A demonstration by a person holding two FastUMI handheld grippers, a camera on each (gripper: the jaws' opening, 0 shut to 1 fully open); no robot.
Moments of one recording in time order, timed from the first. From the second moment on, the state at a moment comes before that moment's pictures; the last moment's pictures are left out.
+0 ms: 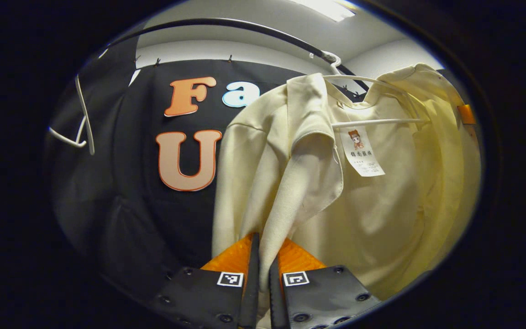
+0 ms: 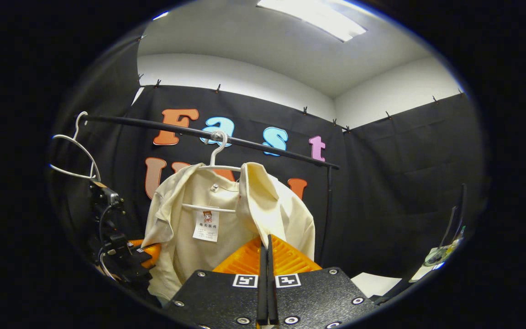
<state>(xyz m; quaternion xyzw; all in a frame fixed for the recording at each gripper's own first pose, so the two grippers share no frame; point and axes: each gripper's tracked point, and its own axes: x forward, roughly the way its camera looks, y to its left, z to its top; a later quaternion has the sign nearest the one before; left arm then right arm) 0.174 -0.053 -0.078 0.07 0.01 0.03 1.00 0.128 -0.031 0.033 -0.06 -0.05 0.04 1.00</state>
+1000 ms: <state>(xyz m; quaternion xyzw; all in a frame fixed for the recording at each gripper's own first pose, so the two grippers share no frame) 0.151 0.013 0.033 0.20 -0.06 0.11 0.97 0.126 -0.094 0.071 -0.06 -0.07 -0.02 1.00</state>
